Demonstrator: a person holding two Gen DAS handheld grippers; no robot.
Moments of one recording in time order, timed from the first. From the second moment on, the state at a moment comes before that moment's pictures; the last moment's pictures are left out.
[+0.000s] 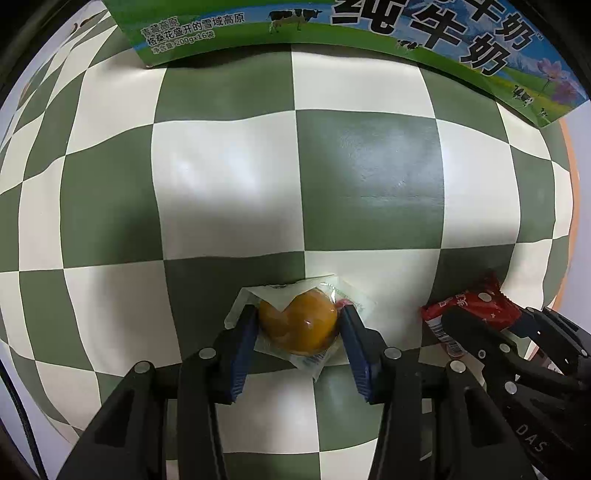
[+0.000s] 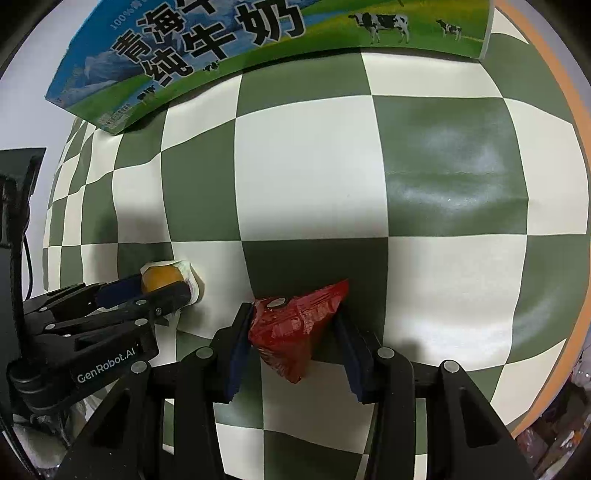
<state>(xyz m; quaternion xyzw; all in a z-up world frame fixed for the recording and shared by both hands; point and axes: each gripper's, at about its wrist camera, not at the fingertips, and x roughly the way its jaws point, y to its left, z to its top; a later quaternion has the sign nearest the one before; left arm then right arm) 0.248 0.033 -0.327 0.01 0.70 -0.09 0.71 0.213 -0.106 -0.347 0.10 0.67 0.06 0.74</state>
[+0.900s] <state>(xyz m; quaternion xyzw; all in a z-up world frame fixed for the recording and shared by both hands) 0.347 0.036 -0.123 -0.06 0.57 -0.16 0.80 0.284 -0.163 -0.131 0.14 0.49 0.10 0.85</state>
